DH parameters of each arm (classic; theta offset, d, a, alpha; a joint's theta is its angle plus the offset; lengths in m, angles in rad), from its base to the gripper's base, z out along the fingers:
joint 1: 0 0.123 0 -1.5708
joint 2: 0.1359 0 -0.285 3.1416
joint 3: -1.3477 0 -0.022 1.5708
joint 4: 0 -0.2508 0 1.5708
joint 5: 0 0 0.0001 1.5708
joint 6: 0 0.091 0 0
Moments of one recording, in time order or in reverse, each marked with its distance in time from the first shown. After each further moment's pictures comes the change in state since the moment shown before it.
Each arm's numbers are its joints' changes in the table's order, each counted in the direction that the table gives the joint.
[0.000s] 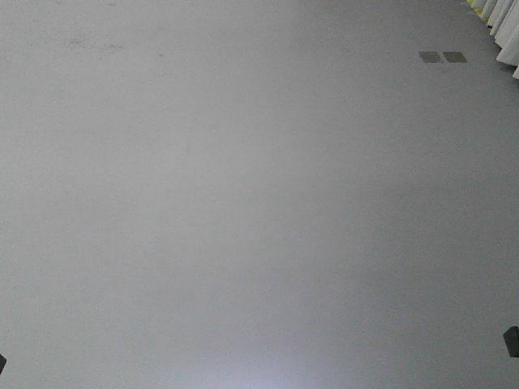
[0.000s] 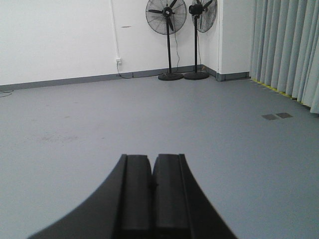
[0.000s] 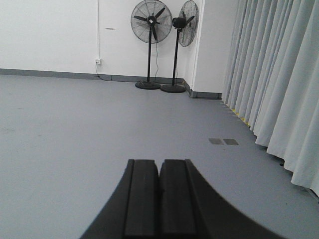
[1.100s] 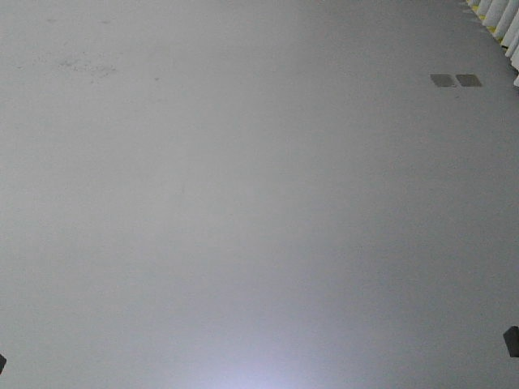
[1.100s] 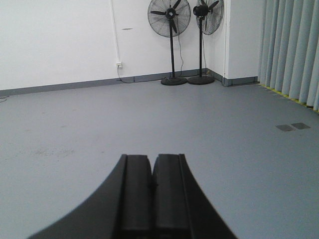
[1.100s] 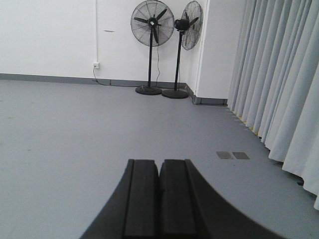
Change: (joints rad) left arm 0.000 0.000 0.000 0.000 0.000 0.000; right arm 0.000 0.000 0.000 0.000 0.000 0.000
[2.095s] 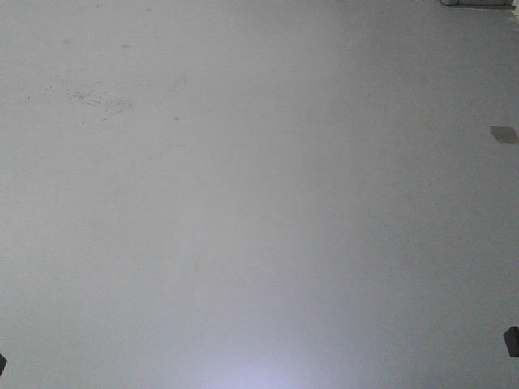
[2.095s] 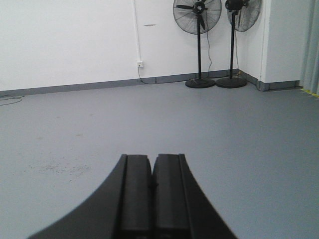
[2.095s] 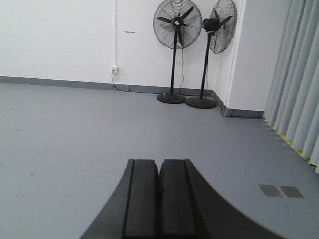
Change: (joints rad) left arm 0.000 0.000 0.000 0.000 0.005 0.000; right arm 0.000 0.000 0.000 0.000 0.000 0.000
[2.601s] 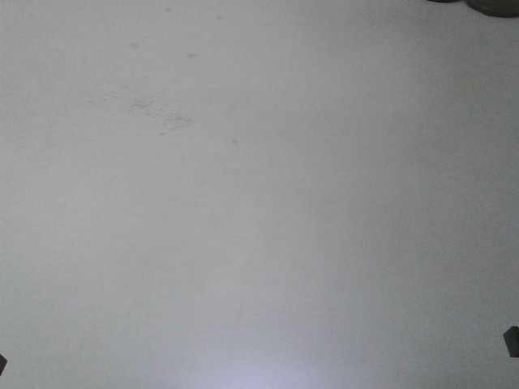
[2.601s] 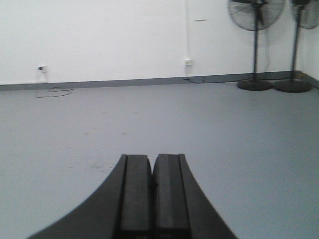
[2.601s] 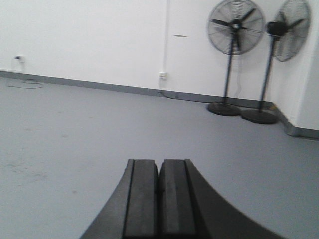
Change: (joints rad) left arm 0.000 0.000 0.000 0.000 0.001 0.000; right arm 0.000 0.000 0.000 0.000 0.000 0.000
